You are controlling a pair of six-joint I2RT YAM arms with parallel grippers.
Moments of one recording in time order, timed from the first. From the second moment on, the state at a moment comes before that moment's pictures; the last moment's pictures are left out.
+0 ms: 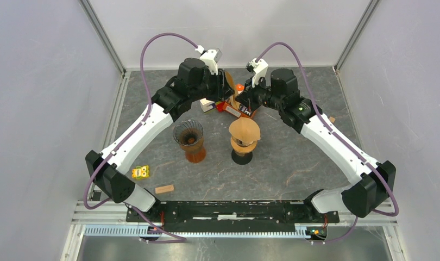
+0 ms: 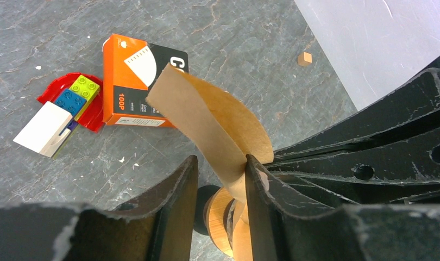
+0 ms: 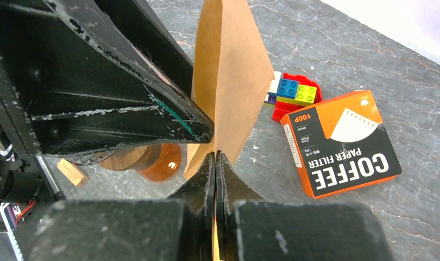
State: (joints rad) left arm -0.64 1.51 1.59 -0.48 0.11 -0.38; right arm 0.57 1.38 1.32 -0.27 -0.31 0.08
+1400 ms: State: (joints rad) left arm -0.64 1.53 1.58 -0.47 0.14 -0.36; right arm 0.61 1.38 1.37 -0.33 -0.11 0.00
